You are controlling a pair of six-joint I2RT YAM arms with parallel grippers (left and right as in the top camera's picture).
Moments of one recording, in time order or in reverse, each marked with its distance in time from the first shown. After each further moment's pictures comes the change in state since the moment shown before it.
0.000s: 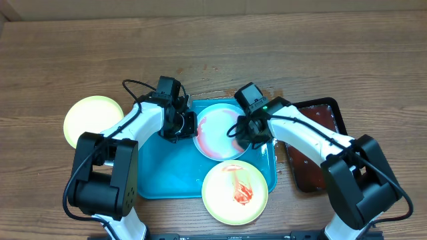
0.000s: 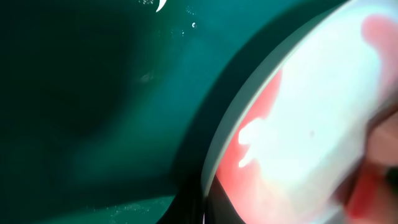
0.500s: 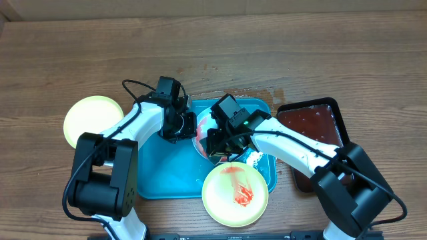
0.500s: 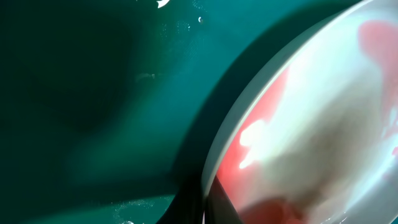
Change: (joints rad) left arm 0.000 -0.002 0.000 -0.011 -0.008 0.000; right arm 0.148 0.000 -0.005 0.164 -0.306 0.048
